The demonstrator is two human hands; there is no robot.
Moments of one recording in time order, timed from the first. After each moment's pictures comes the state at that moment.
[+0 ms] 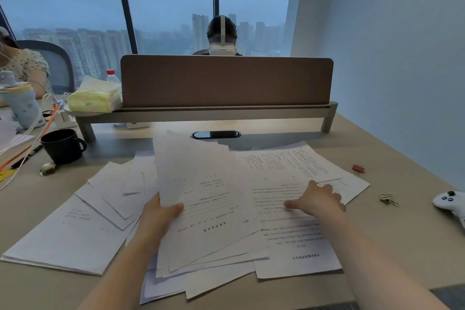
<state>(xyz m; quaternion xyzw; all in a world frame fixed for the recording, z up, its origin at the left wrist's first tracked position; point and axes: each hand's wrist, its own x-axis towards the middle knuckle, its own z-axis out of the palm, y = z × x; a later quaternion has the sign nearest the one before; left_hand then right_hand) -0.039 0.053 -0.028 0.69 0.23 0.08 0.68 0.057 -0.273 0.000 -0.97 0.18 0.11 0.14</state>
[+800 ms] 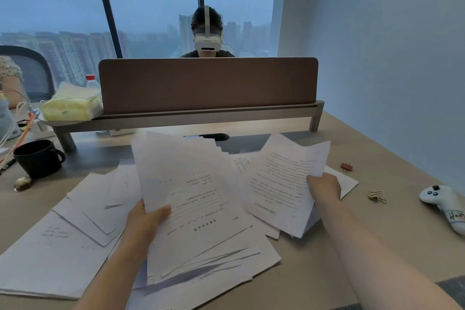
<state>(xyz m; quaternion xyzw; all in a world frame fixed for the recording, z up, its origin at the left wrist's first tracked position) -0.023 0.054 -0.027 0.67 0.23 0.09 0.70 0.102 -0.314 -0.016 -0.80 0.26 -0.09 0.53</state>
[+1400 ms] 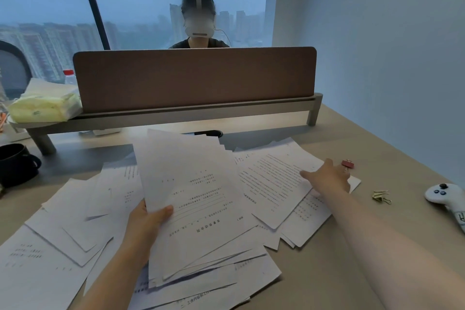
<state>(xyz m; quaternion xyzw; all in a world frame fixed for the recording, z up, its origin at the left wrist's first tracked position) 0.014 0.038 -0.033 0.66 0.22 0.07 0.71 0.154 -0.337 -0.019 -0.93 0.27 -0.02 0.25</state>
